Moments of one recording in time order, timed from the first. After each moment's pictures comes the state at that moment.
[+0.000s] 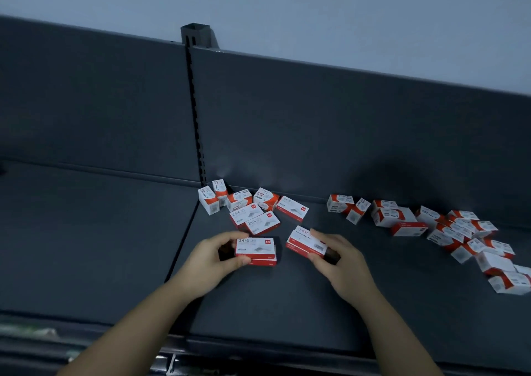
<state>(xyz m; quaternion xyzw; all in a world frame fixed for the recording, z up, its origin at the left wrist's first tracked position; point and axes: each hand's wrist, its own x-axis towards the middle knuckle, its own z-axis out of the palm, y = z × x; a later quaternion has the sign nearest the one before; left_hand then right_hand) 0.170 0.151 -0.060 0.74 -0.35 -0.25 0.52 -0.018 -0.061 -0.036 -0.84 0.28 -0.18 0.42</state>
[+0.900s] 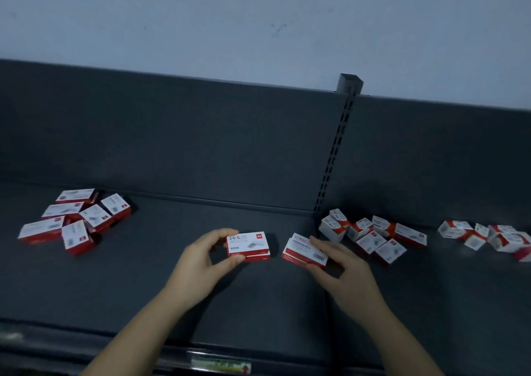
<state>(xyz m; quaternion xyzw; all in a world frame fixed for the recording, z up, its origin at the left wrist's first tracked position) 0.354 0.376 -0.016 0.77 -0.36 -0.10 0.52 0.164 0.168 -0.008 -0.83 0.22 -0.22 0.46</state>
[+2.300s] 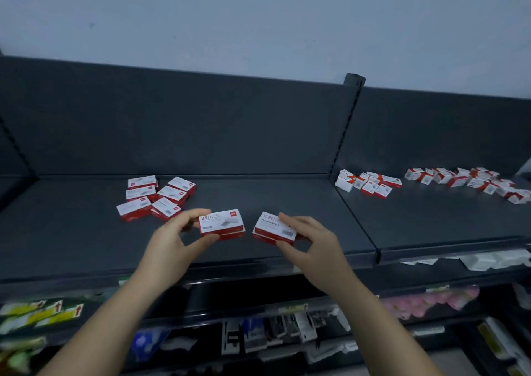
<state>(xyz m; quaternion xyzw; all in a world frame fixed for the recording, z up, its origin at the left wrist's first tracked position) 0.419 0.643 0.030 0.74 -0.42 -0.10 0.51 0.212 0.469 0.033 -0.86 0.24 -0.28 0.36</state>
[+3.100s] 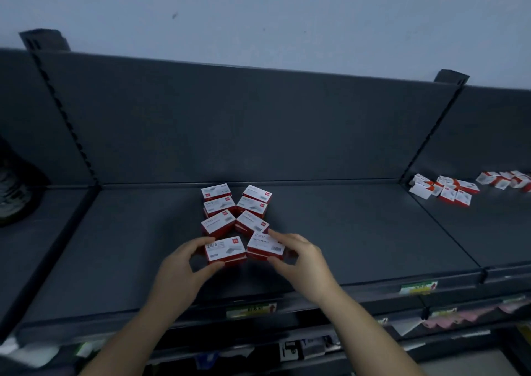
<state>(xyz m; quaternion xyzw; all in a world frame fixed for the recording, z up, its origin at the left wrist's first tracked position) 0.612 0.732 -0.043 0.78 -0.37 -0.15 0.47 0.433 0.560 -0.023 -0.86 0.28 -0.20 0.38</state>
